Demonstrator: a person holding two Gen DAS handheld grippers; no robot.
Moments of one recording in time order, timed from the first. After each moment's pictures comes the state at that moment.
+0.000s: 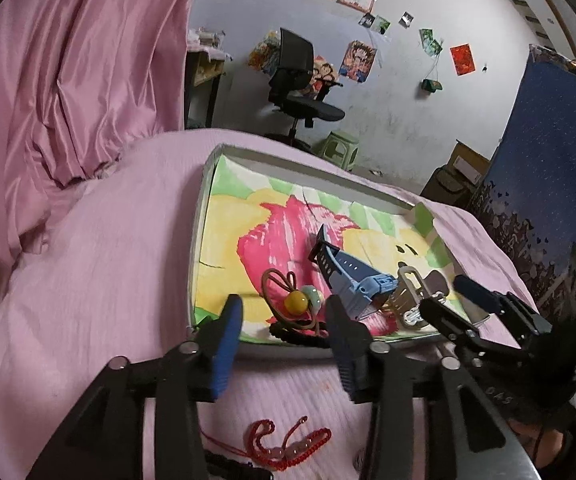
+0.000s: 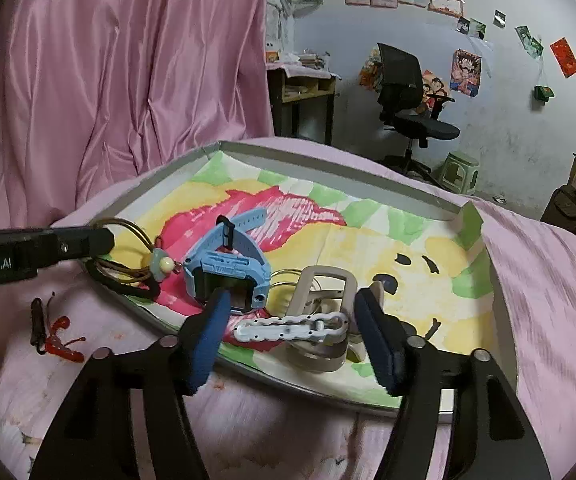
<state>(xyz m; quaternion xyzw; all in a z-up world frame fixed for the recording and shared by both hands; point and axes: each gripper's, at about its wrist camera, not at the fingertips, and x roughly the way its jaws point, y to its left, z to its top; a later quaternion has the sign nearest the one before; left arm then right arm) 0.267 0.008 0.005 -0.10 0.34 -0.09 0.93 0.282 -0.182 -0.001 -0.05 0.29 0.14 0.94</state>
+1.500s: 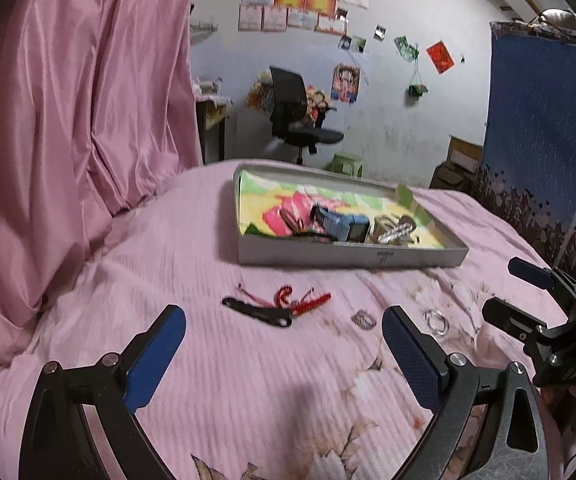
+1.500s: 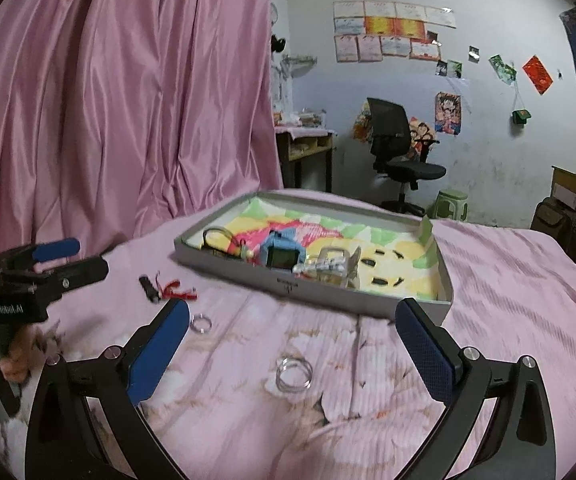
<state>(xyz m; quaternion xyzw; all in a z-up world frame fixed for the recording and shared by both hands) 0.127 0.012 0.008 -0.03 0.28 -0.06 0.96 0.133 -0.215 0.016 -0.02 0.21 0.15 0.97</state>
